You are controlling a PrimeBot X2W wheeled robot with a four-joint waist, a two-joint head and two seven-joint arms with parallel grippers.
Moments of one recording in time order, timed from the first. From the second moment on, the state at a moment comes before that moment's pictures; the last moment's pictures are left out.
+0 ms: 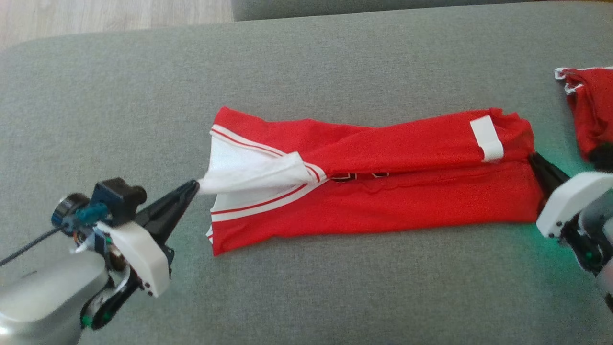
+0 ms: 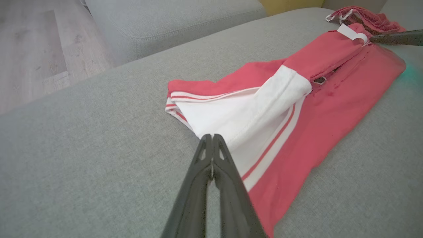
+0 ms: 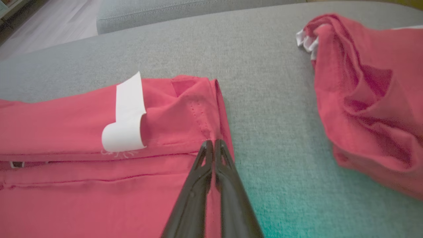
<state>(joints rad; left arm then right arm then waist) -0.76 0.81 -1.33 0.15 -1.02 0.05 -0.10 -0.54 -0.55 0.61 0.76 0.87 0.13 0.02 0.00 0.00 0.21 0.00</state>
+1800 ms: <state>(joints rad) 0.01 0.15 -0.44 0.11 -0.32 0.21 -0.25 -0.41 -0.24 -0.04 1.02 0.52 0.13 -0.13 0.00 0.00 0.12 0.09</state>
